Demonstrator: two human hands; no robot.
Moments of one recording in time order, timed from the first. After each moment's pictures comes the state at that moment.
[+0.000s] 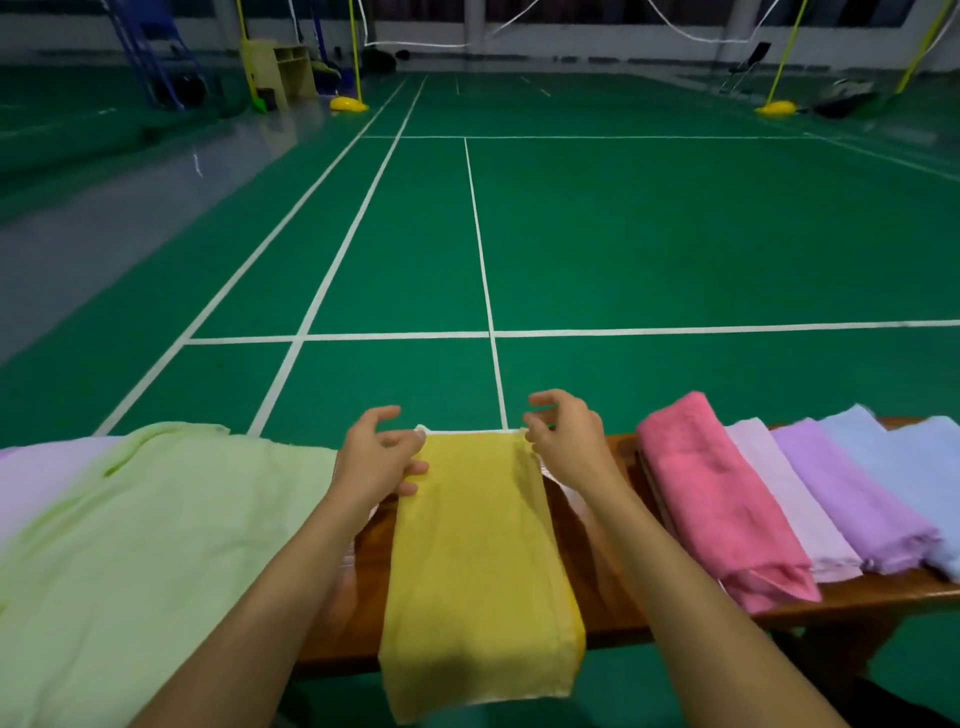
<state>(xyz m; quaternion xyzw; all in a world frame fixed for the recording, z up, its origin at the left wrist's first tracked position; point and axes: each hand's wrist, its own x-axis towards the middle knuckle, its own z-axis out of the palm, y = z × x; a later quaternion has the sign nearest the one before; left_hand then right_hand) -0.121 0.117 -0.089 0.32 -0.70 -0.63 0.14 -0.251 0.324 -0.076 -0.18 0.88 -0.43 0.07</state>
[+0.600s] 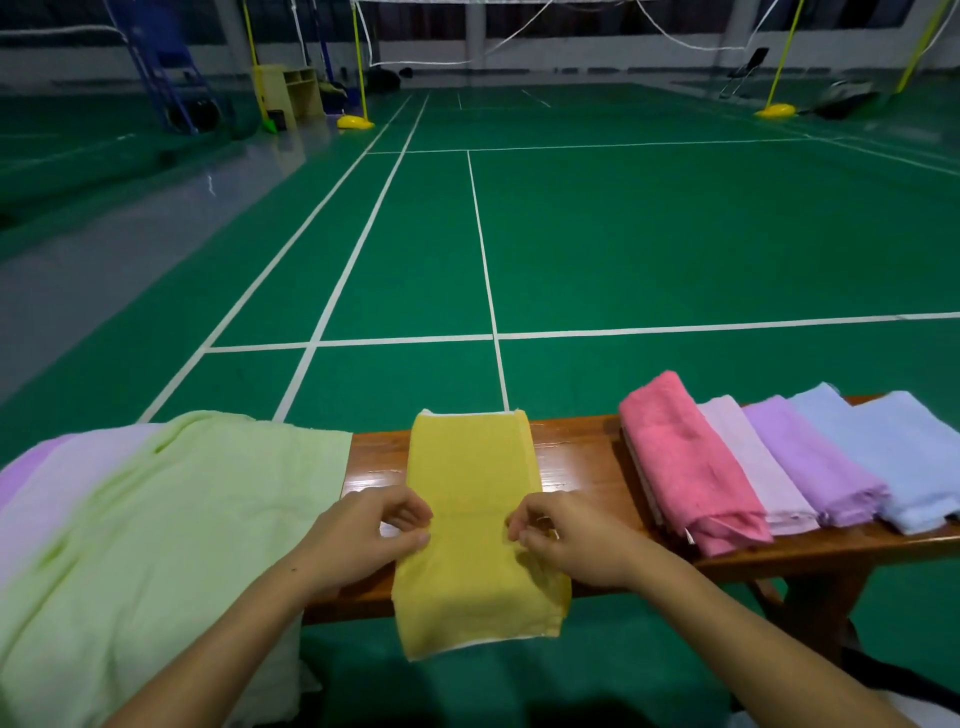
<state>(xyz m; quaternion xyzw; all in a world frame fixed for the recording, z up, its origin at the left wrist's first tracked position) -0.006 0.136 -0.089 0.10 -0.93 -0.35 -0.01 -0.153 0.407 -0.088 -0.43 0.84 -0.26 0.20</state>
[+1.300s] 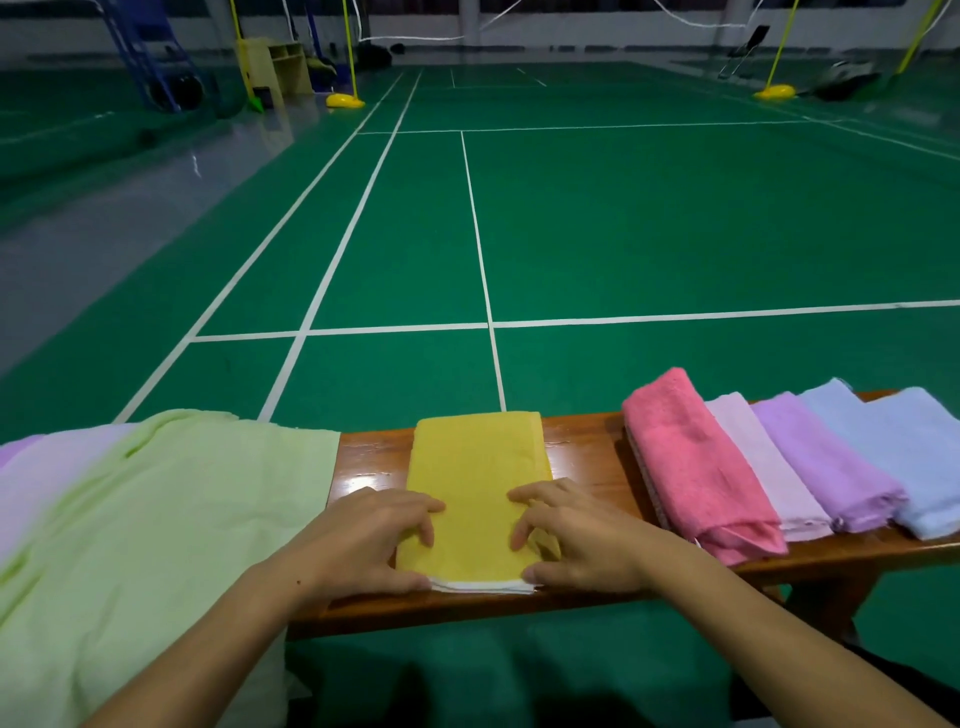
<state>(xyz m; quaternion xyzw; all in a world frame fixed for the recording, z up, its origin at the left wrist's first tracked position) -0.027 0.136 -0.079 -0.08 -0.99 -0.11 -0.08 -0.179 0.416 -0.089 -0.54 0.81 -0.13 0.19</state>
